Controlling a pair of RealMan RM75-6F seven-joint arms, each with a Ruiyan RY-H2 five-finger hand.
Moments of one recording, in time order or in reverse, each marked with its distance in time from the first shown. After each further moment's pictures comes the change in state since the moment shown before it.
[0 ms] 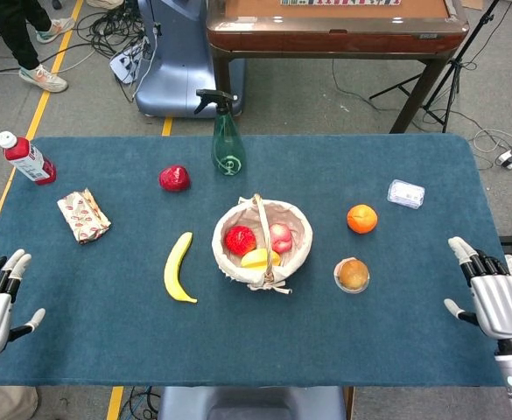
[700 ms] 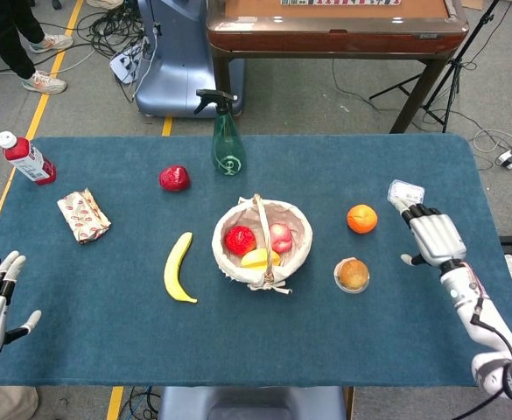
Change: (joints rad) left arm 0.015 0.002 0.003 -0.004 -0.002 0.021 0.006; right arm 0.402 -0.059 0.137 0.131 0.343 -0.559 -0.116
